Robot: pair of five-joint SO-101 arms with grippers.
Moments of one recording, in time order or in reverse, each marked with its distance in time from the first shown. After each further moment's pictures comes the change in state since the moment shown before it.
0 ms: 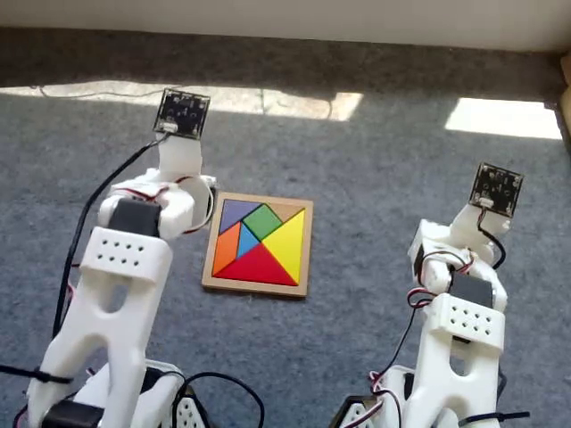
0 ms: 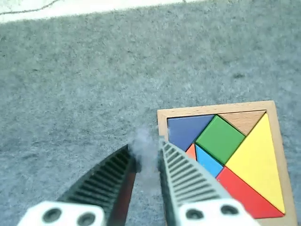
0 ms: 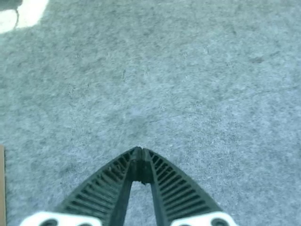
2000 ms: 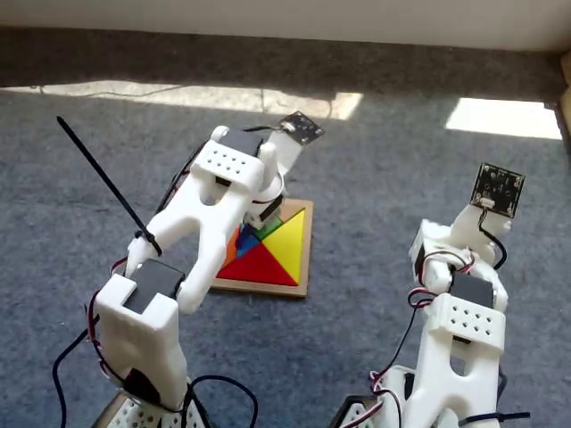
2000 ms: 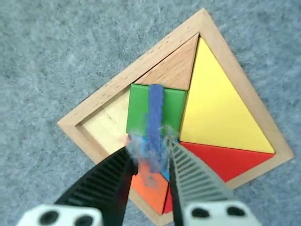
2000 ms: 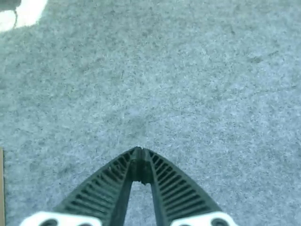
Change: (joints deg) left arm 13.0 50.8 -41.4 25.0 -18.0; right arm 0.4 0.0 0.0 -0.1 0.0
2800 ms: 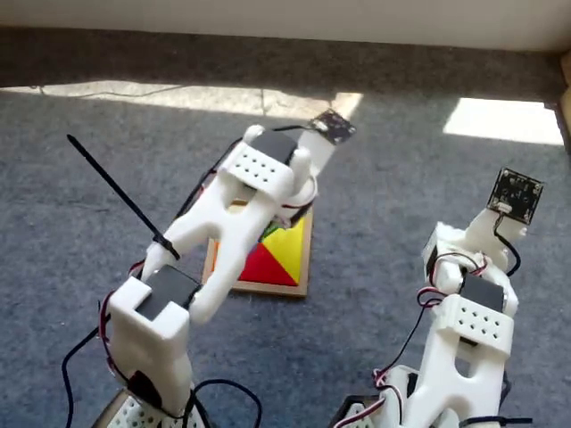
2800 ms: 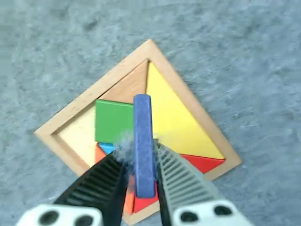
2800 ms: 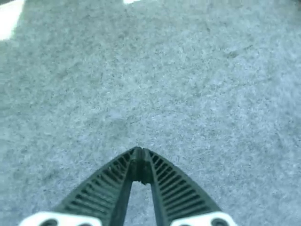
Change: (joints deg) left arm 6.8 0.0 -7.5 5.2 7.2; right arm 3.6 0.0 -0.1 0.3 0.0
